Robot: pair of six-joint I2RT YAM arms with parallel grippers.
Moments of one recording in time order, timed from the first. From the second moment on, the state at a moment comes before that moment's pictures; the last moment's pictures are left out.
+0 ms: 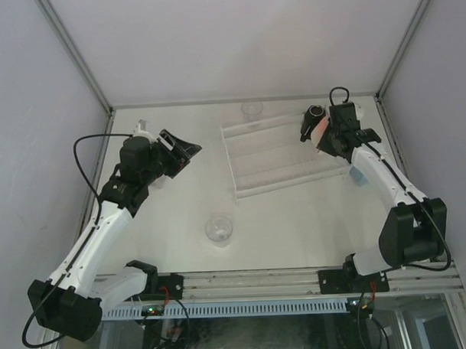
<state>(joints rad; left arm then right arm) -0.33 1.03 0.95 -0.31 0.14 -0.99 0.15 1.43 1.19 -0.61 0.13 0.60</state>
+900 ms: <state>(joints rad) -0.25 0.92 0.95 -0.42 0.14 -0.89 0.18 1.74 1.27 -0.58 0.28 0.53</state>
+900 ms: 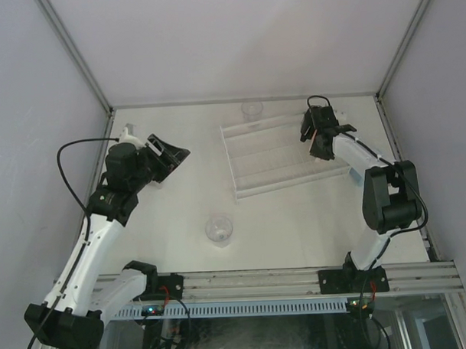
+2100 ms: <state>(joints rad) -0.25 0.91 0.95 -0.47 0.13 -0.79 0.21 1.46 1.31 -0.69 0.26 0.52</state>
